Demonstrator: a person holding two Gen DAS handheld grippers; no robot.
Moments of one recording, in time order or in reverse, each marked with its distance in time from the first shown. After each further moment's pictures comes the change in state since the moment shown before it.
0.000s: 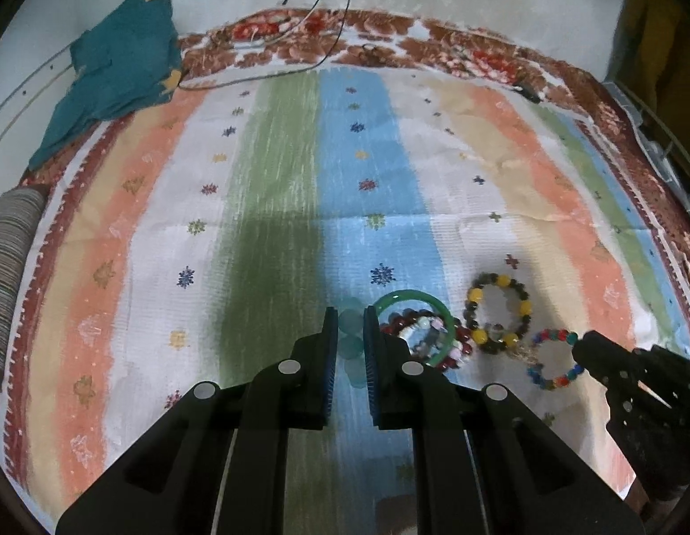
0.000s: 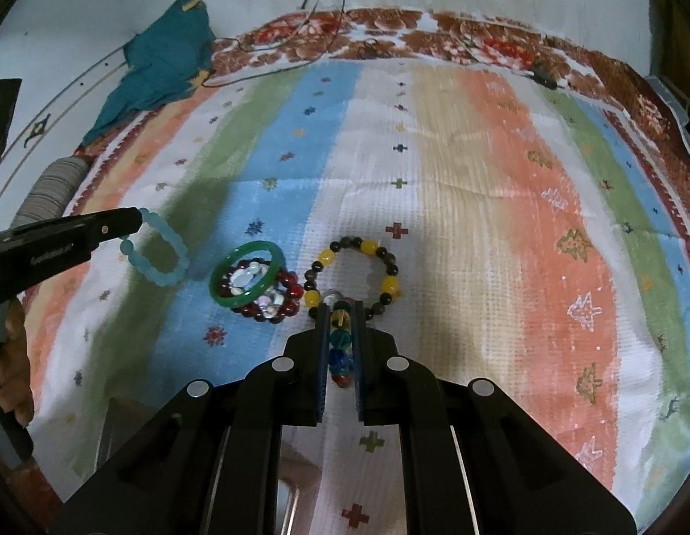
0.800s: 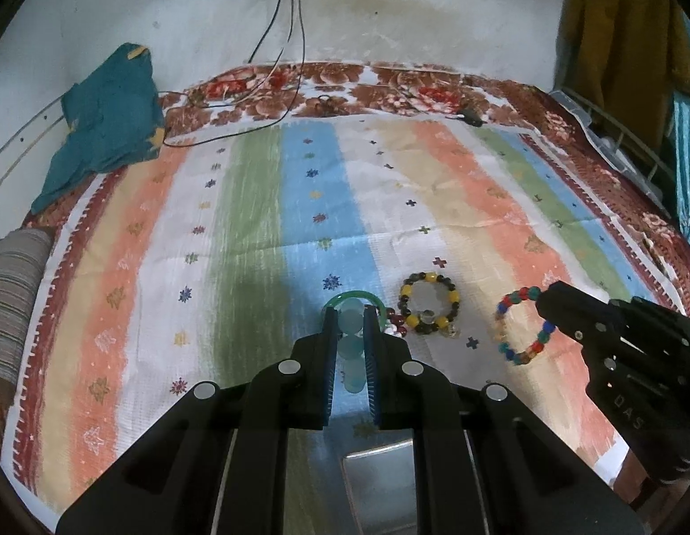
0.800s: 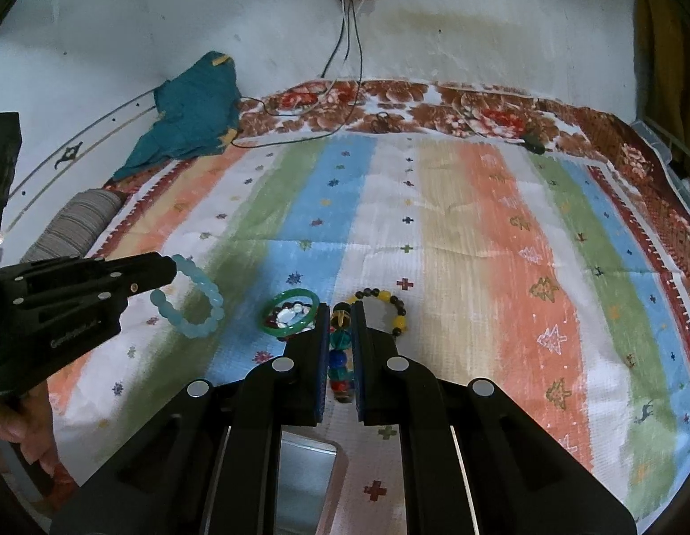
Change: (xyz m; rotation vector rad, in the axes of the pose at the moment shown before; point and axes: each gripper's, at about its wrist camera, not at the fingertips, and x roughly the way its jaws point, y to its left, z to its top) left arm -0.076 -0.037 -0.034 0.105 -0.139 -0.048; right arm -0.078 0.020 -0.010 -0.031 -0.207 0.019
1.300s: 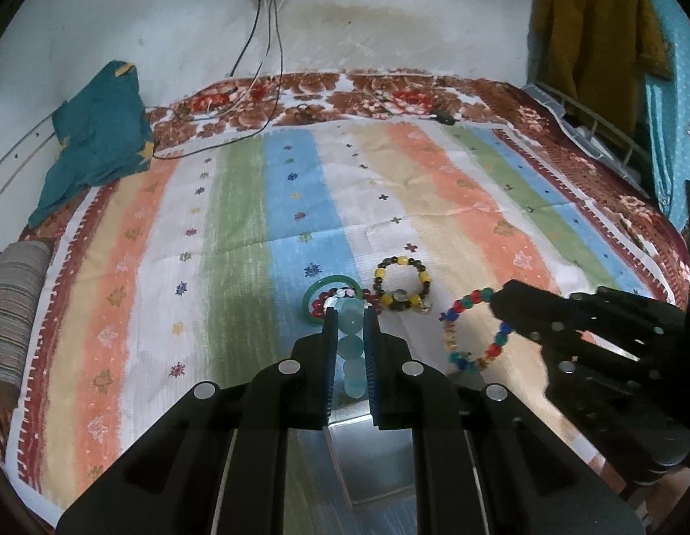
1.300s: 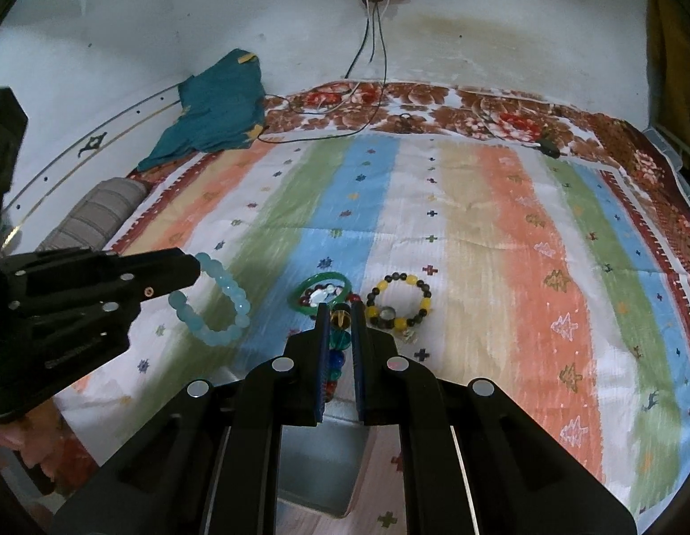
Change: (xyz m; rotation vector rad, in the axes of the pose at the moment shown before) left arm -0.037 -0.015 -0.024 0.049 -0.036 -0.040; right arm -0.025 0.021 -0.021 -0.032 -0.002 0.047
